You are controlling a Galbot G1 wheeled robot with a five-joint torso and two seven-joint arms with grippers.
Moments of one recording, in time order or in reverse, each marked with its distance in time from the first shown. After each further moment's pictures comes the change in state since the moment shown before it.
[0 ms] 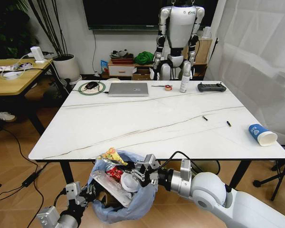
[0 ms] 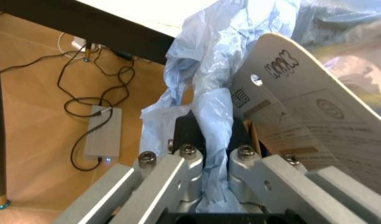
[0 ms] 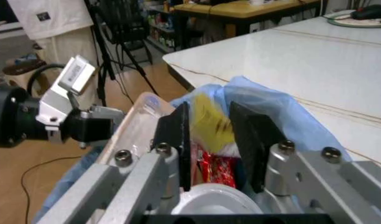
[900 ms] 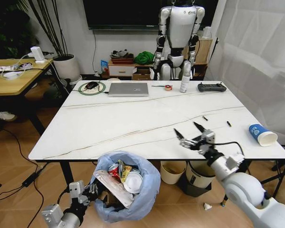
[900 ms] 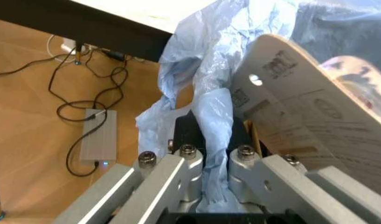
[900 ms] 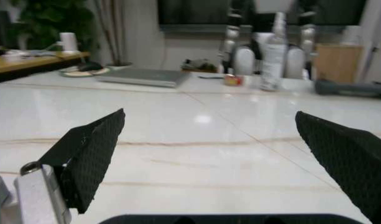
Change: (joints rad) left arm -0.048 0.048 0.037 0.054 0.024 -0.017 0.019; right arm -0.532 0.127 0.759 -0.117 -0.088 0.279 0.255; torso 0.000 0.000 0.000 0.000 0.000
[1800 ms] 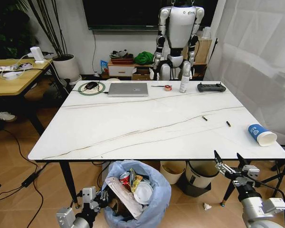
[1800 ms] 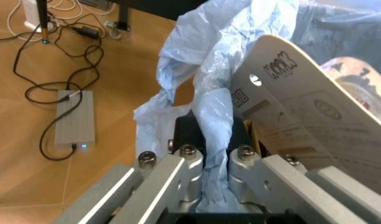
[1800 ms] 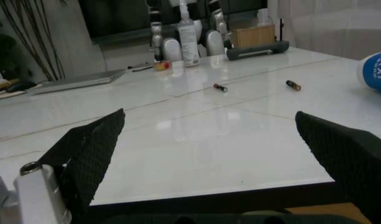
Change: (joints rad) left arm 0.004 0.051 0.094 0.040 0.015 -0.016 0.014; right arm -0.228 0.391 0.245 0.013 -0.070 0.067 -0.138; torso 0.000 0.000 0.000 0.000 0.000
